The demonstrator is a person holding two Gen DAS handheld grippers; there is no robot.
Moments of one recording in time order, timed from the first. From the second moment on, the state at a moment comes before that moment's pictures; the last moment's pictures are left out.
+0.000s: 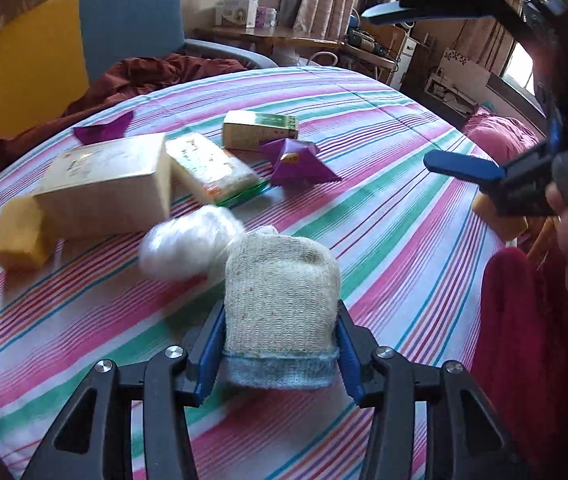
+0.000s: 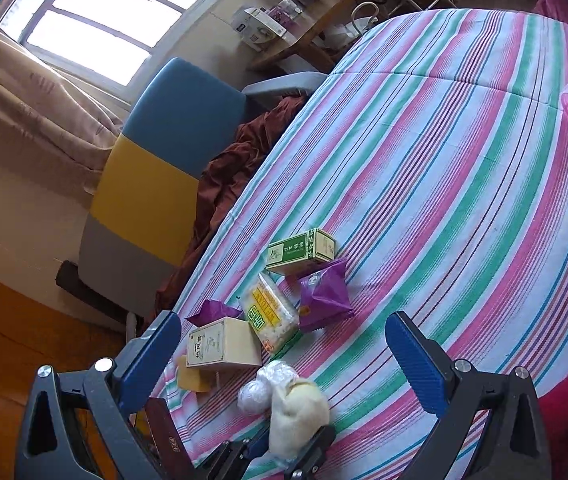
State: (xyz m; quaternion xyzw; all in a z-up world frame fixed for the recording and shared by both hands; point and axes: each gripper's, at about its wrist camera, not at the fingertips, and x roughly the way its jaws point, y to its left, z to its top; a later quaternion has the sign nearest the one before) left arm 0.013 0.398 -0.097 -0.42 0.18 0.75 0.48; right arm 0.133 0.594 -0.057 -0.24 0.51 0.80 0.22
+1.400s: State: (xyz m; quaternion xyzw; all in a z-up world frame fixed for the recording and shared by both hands) left arm 0.000 0.287 -0.115 -0.38 0.11 0.79 0.46; right arm 0.072 0.561 -0.079 -0.42 0.34 0.79 0.28
